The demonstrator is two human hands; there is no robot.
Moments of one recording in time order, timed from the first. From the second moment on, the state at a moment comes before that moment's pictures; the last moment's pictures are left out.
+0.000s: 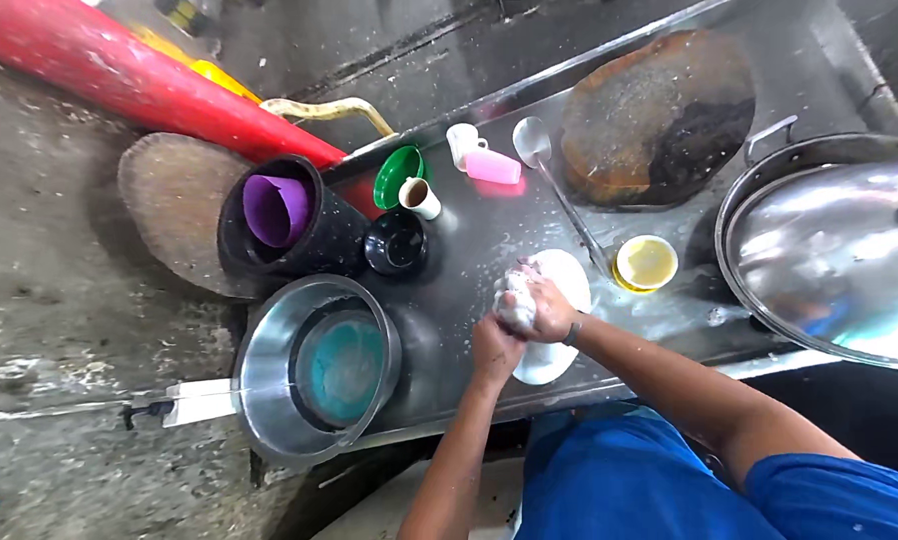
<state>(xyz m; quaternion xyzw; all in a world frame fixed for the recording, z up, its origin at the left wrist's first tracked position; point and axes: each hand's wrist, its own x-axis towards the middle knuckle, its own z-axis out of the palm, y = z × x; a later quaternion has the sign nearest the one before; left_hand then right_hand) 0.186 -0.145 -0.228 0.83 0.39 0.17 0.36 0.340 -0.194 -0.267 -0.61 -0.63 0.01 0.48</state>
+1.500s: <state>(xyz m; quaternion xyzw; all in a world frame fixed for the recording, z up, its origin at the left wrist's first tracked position) 0.093 -0.119 -0.163 0.65 0.52 0.52 0.18 0.294 -0.218 -0.281 -0.51 -0.44 0.32 0.67</state>
